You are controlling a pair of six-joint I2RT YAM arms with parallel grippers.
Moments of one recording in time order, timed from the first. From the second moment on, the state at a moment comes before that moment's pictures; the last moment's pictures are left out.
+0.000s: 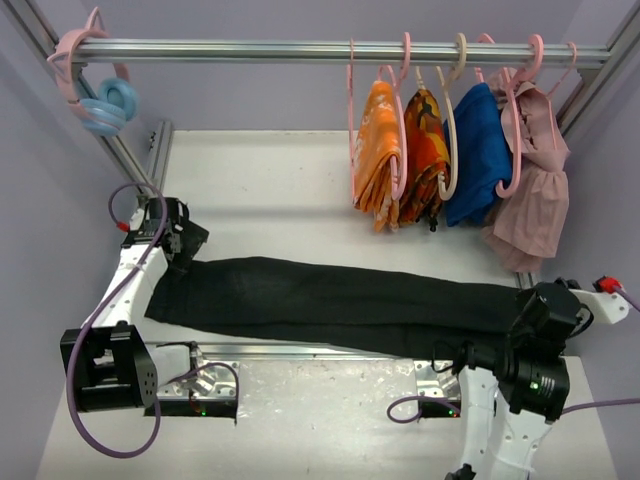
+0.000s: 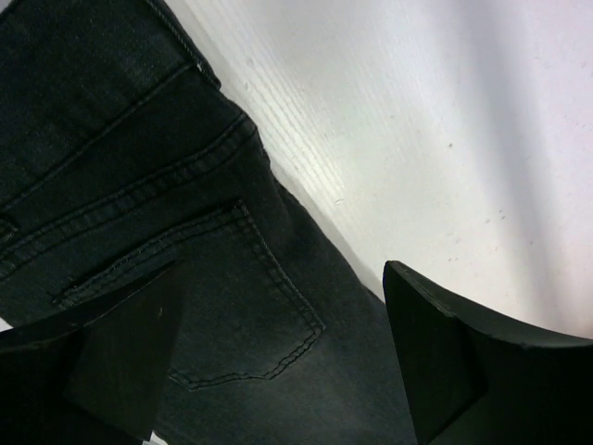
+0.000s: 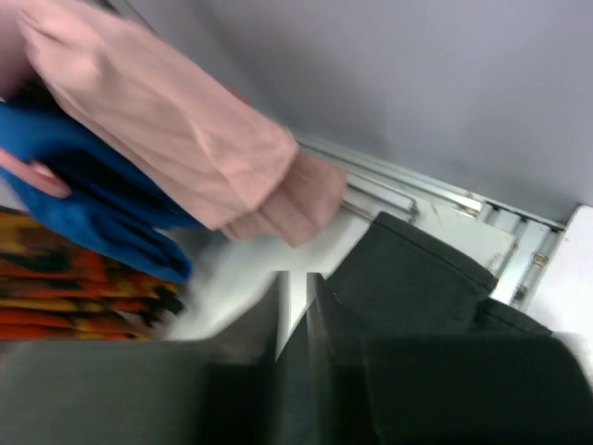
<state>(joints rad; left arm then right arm) 0.14 1.16 0.80 -0.70 -0.20 -0.97 -0.32 0.25 0.84 -0.91 0.50 0.60</state>
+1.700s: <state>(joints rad) -0.12 1.75 1.27 -0.97 -0.47 -1.11 0.42 1.52 0.89 -0.51 -0.01 0.42</state>
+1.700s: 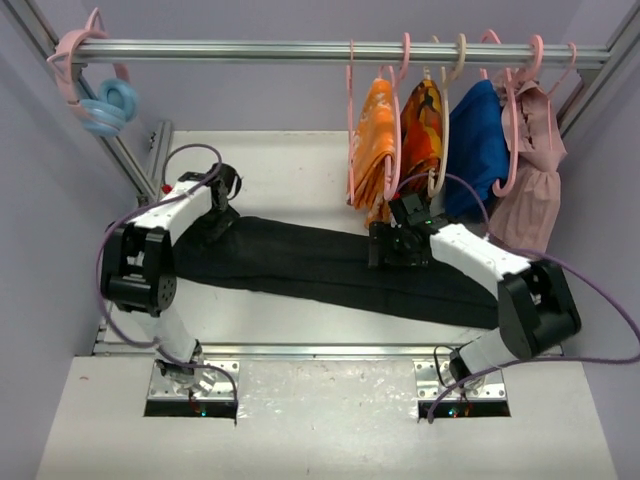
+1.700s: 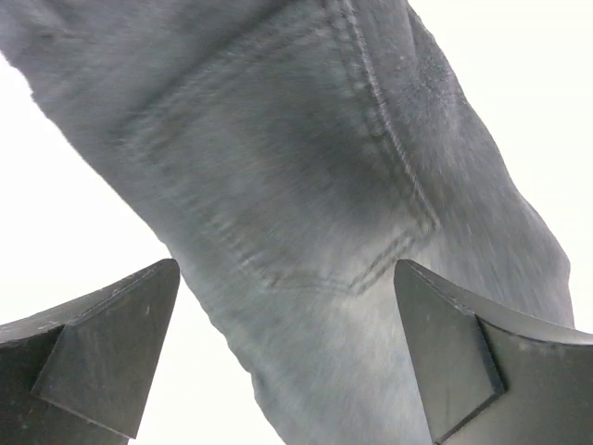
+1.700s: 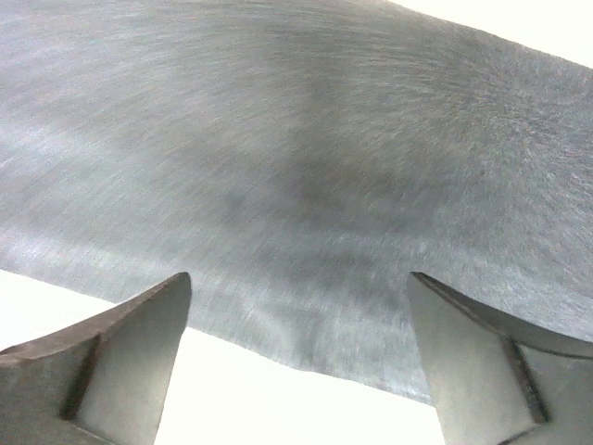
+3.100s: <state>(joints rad) -0.15 0.83 0.79 -0.67 -0.18 -0.67 0.72 1.51 0.71 -0.36 0.25 0.09</state>
